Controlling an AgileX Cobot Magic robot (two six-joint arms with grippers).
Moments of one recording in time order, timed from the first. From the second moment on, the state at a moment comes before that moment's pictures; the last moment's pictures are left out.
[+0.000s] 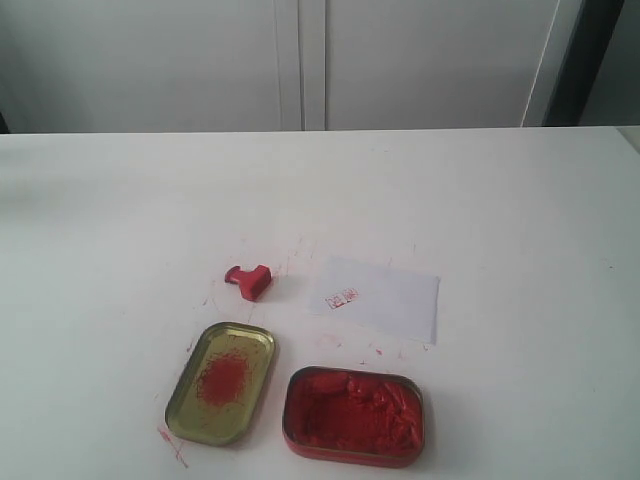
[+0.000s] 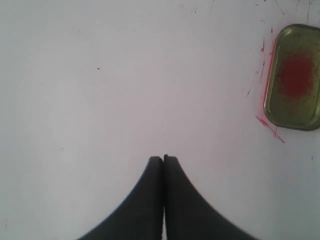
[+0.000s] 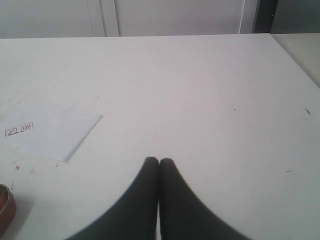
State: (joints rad) left arm -0.06 1.01 -0.93 -0.10 1.19 0.04; right arm 0.08 0.01 -0.01 0.00 0.36 0.08
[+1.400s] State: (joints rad) left arm -0.06 0.73 -0.71 -0.11 1.04 0.08; right arm 0.08 0.01 -0.01 0.00 0.36 0.08
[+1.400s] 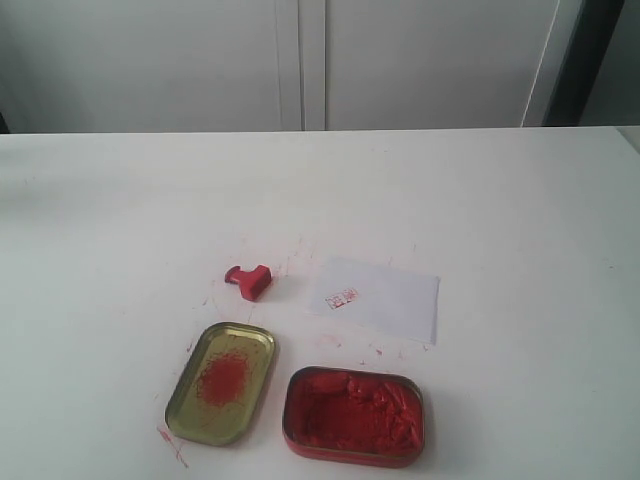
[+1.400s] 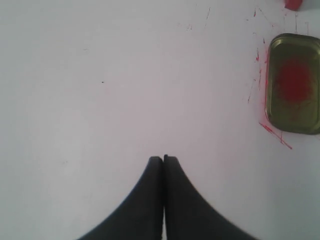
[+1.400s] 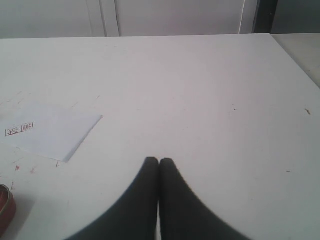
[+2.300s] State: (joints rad) left arm 0.01 0.09 -0.06 -0.08 0.57 0.08; right arm 0.08 0.01 -0.01 0.00 0.36 0.08
